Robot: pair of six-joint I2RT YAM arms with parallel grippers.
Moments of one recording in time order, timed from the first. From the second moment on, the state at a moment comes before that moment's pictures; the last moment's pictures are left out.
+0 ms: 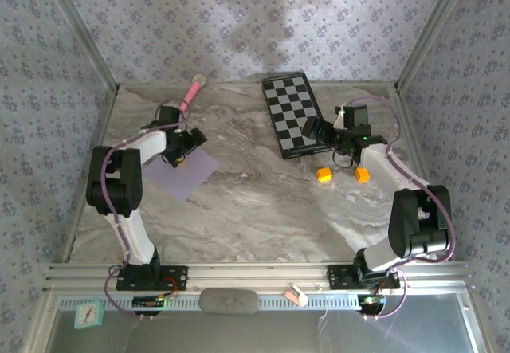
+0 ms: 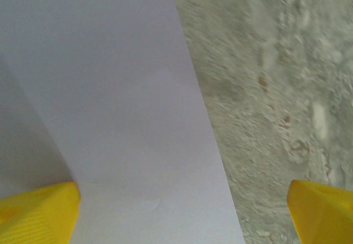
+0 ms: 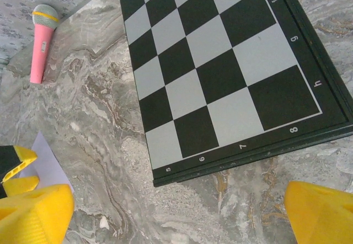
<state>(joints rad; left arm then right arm) -0.16 1.88 1.20 -0.44 0.19 -0.74 0.14 1.49 1.01 -0.26 -0.33 0.54</state>
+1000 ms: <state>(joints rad) -0.65 1.74 1.23 -0.76 0.12 -0.79 0.21 1.50 1.05 -0.35 -0.29 0.55</state>
